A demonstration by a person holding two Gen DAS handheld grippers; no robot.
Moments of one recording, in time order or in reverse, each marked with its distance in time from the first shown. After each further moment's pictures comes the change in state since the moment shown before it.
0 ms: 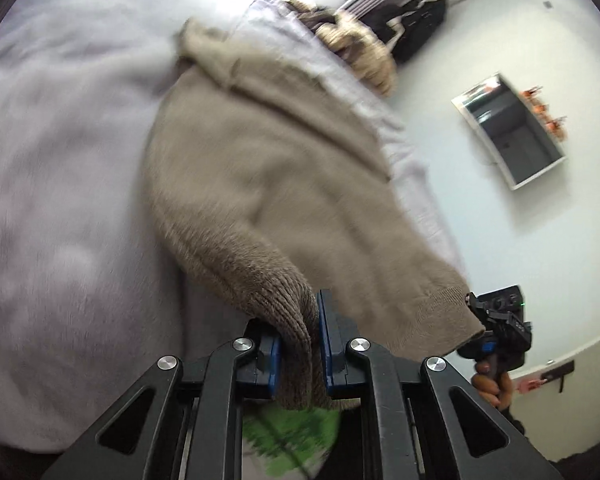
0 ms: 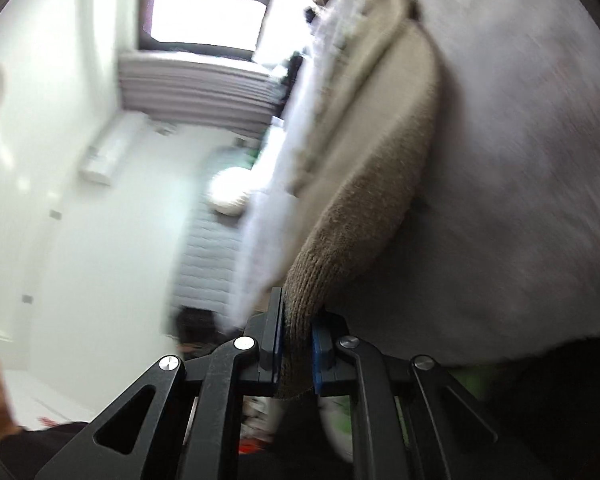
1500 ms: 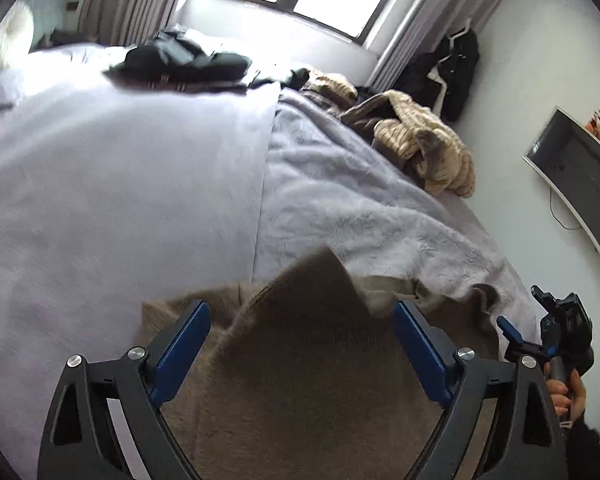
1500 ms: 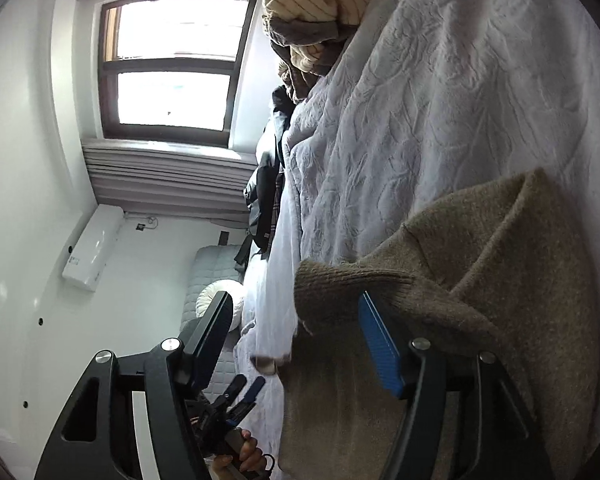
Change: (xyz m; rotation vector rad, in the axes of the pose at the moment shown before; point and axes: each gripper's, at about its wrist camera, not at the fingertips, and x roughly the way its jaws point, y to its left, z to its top) left arm 0.147 0.030 0.331 0.145 -0.252 0.292; right arm 0.128 -0.049 0.343 0.090 -0.189 -0.135
